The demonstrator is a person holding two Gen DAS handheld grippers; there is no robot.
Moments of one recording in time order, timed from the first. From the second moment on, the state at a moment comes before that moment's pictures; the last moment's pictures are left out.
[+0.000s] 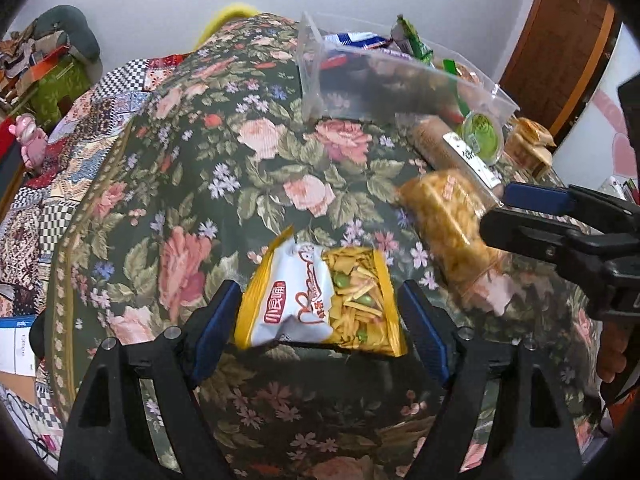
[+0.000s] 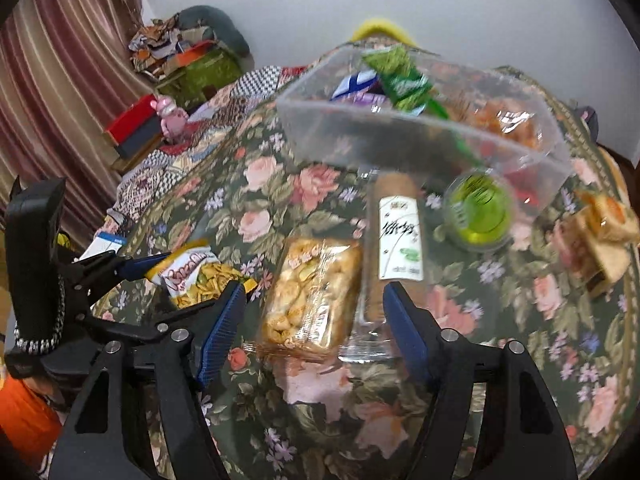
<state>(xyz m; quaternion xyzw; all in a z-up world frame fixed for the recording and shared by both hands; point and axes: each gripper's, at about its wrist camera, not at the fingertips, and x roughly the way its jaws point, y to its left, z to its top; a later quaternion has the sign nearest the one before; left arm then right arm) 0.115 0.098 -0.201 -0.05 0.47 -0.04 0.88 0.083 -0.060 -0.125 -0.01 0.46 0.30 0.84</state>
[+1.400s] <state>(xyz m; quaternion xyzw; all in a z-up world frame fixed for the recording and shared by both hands) 0.154 0.076 -0.098 -0.05 0.35 -0.05 0.93 0.120 -0.119 -0.050 0.01 0.38 0.28 0.88</state>
